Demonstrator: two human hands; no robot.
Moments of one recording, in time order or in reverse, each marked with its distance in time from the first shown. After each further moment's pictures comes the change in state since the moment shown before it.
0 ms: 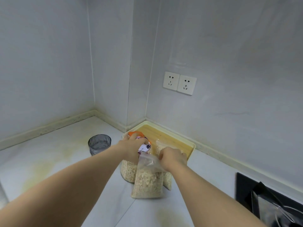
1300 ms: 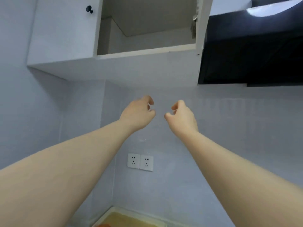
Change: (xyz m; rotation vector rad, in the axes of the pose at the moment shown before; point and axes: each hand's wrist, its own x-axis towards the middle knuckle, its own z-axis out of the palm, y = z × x) left_hand -0.138 0.164 -0.307 -0.325 1.018 0.468; right_hand -0.177 0.008 -0.306 0.520 1.108 -0.161
